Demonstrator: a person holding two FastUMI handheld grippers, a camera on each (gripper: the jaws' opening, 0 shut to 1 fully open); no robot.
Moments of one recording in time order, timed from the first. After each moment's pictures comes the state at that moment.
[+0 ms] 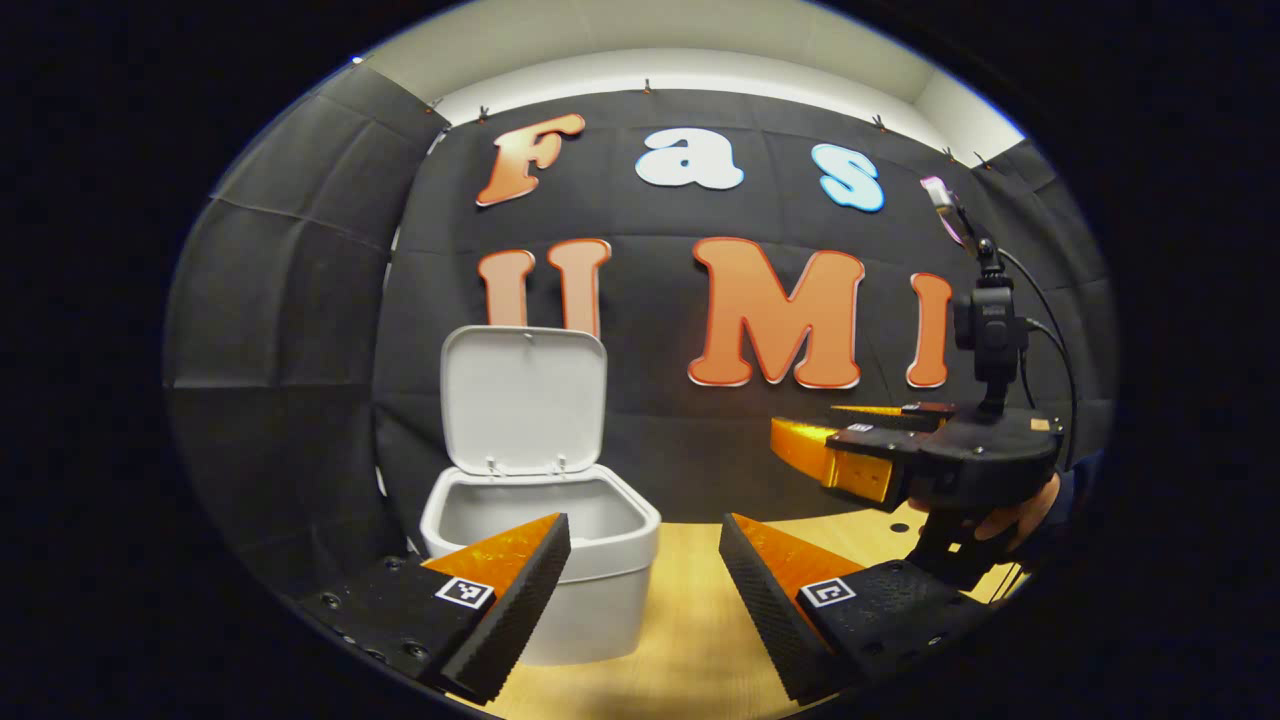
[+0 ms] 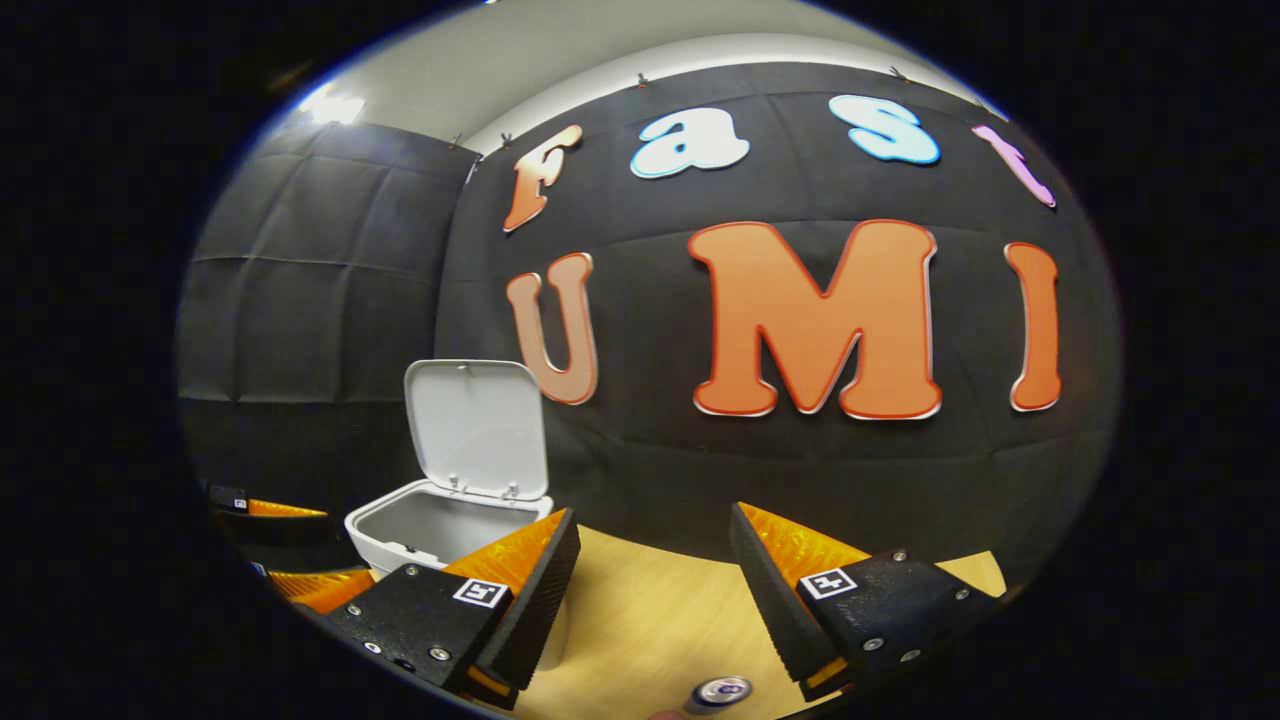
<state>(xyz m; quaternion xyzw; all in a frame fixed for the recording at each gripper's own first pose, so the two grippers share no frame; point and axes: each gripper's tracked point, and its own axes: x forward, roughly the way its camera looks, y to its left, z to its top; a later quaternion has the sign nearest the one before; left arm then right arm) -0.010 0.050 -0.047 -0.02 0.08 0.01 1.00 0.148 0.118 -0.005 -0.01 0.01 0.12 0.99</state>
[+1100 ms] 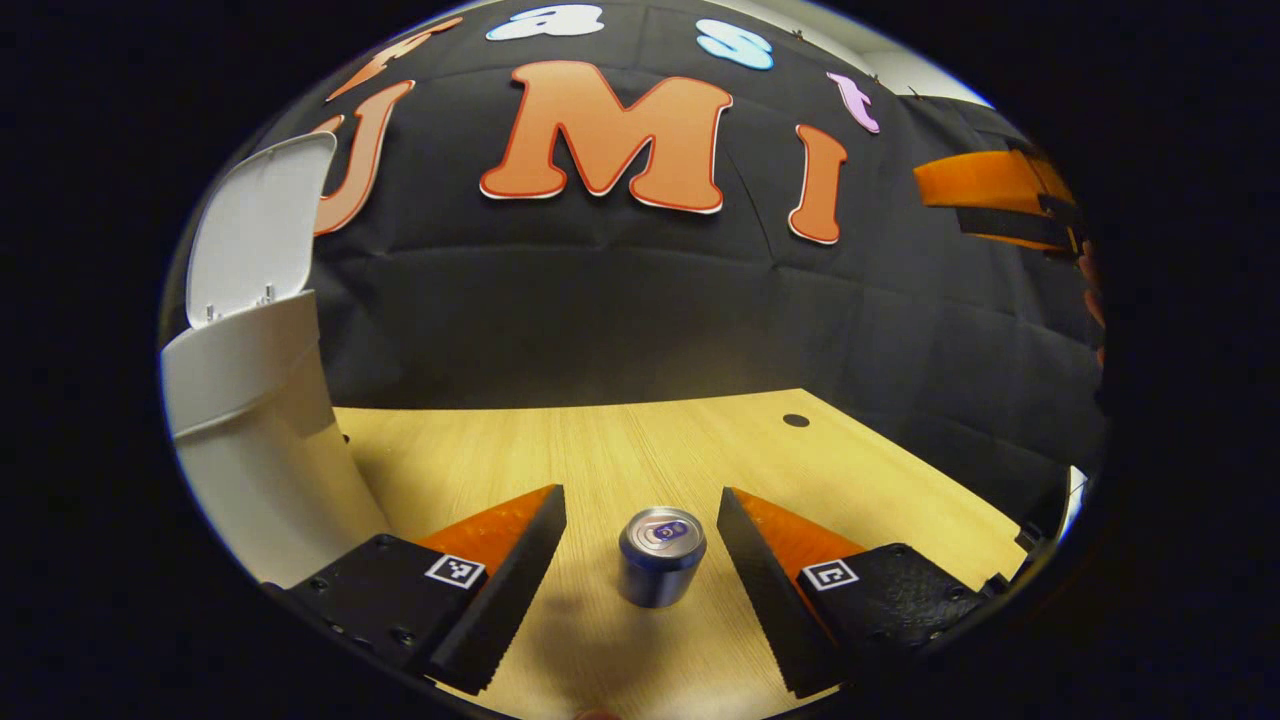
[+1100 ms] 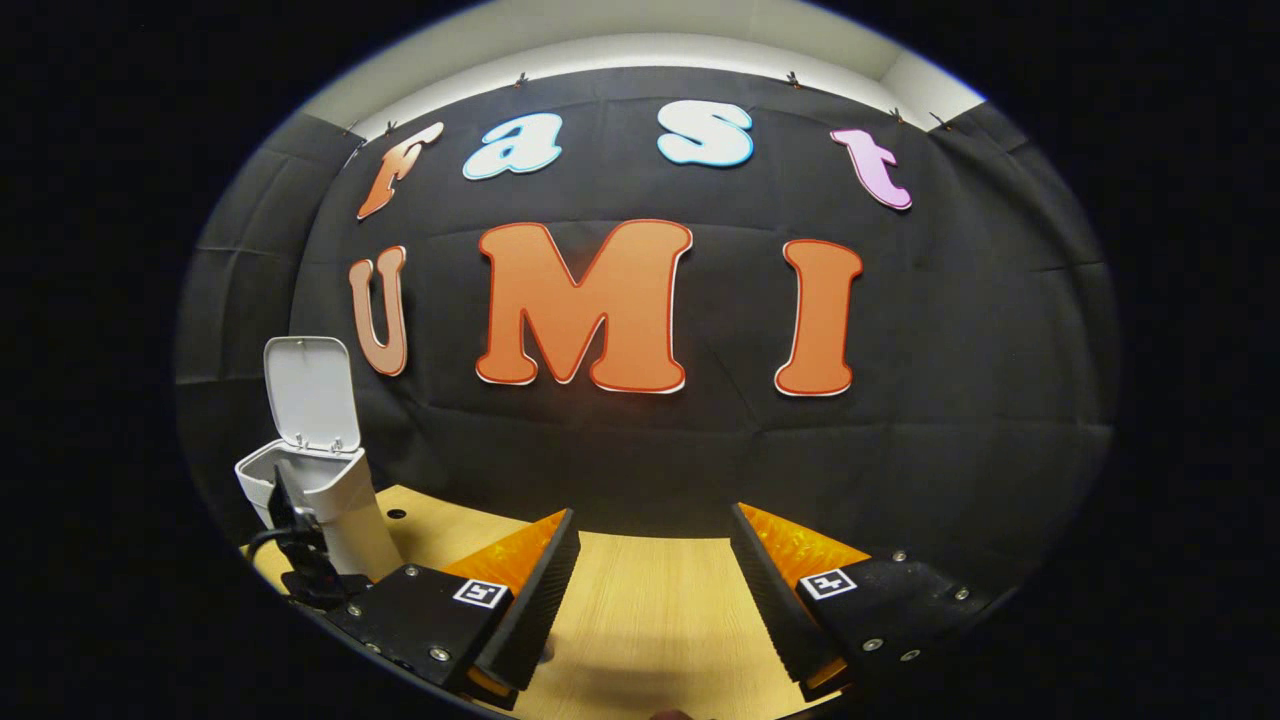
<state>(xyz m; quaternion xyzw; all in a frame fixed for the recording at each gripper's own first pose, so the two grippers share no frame) -0.019 -0.049 -0.150 -0.01 0.24 -0.17 0.96 0.070 -0.083 -0.013 -0.03 0.04 -0.09 0.99</state>
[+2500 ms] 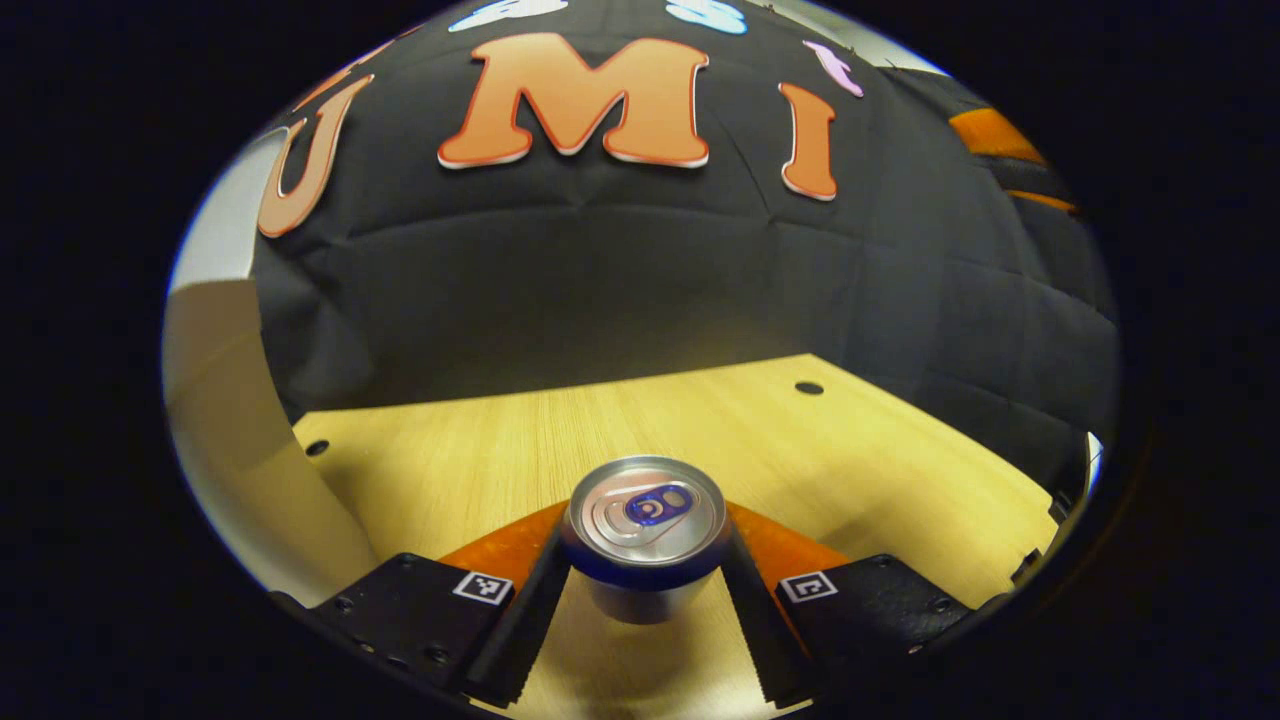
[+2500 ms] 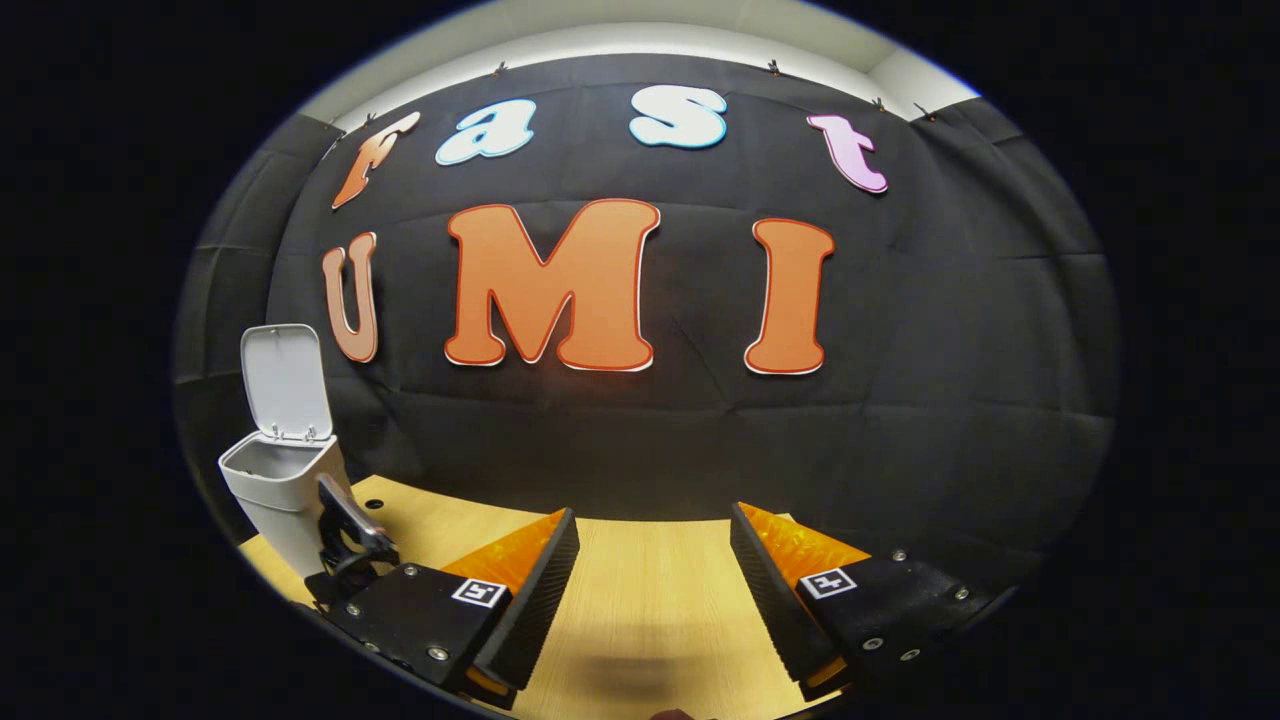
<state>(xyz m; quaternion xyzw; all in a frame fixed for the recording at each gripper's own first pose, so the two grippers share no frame) 0.003 -0.047 -0.152 0.02 0.21 -0.17 0.96 0.068 -0.094 -0.029 -0.02 0.06 -0.12 0.99</state>
